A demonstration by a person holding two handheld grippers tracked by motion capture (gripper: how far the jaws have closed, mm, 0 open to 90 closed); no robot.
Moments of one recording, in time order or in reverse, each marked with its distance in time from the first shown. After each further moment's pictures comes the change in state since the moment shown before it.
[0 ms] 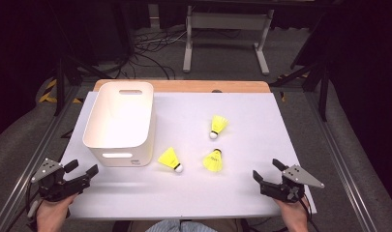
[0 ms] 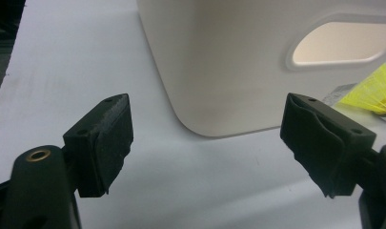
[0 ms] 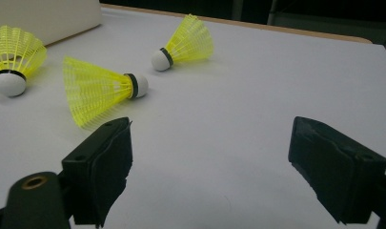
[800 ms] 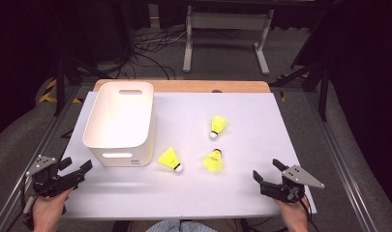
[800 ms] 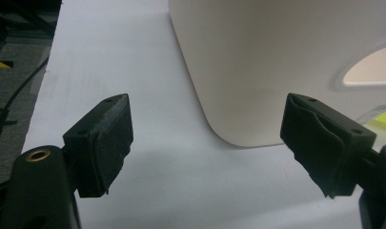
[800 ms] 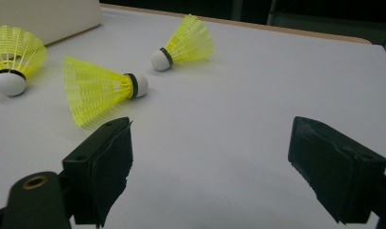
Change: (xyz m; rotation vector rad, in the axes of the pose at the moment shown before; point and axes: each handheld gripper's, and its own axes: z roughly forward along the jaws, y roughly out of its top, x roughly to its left) left arm 0.015 0.008 0.001 0.009 0.065 -0.051; right arm 0.000 0.000 -0.001 0.000 -0.003 -0.003
